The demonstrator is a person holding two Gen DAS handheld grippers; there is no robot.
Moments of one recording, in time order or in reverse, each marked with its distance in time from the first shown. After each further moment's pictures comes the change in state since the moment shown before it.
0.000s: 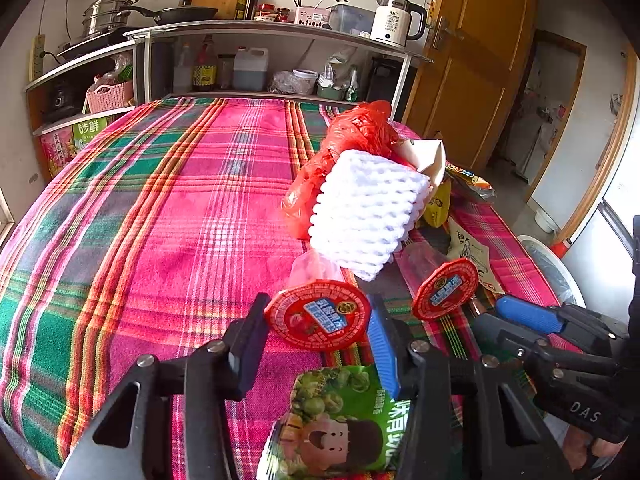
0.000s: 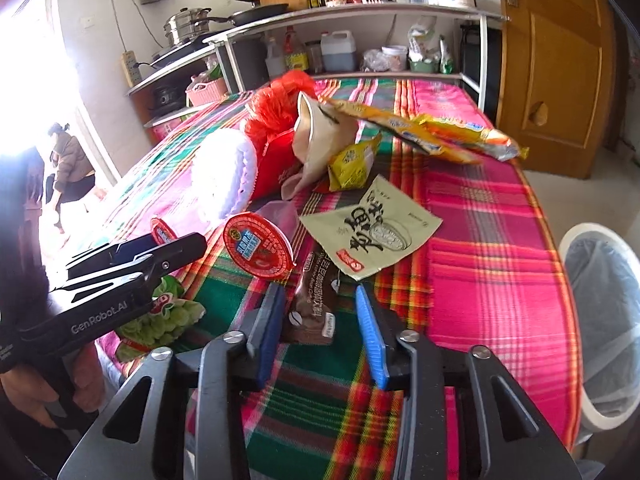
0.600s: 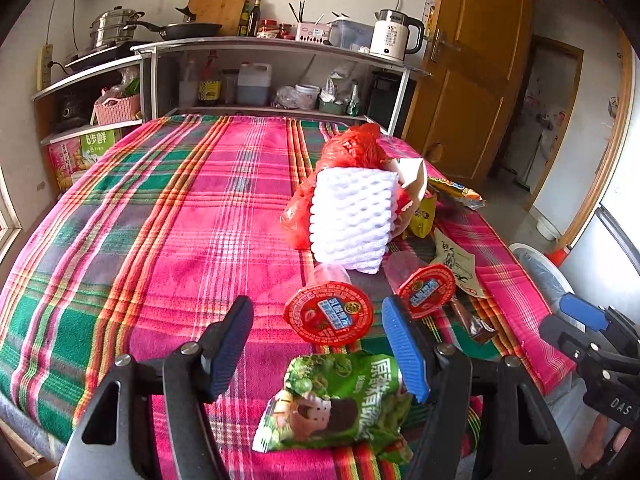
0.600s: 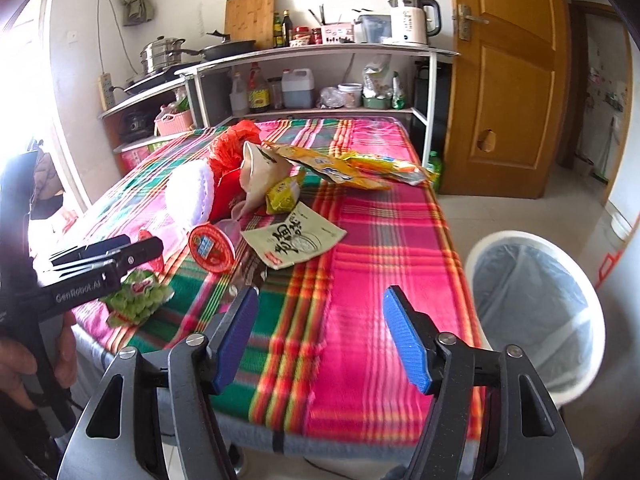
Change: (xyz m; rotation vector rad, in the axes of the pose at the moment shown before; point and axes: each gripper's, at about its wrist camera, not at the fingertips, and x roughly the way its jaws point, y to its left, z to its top) left arm -0.021 -0.006 -0.002 0.005 -0.047 0.020; right arm -0.058 -0.017 -0.016 -0.019 -0.141 -0.162
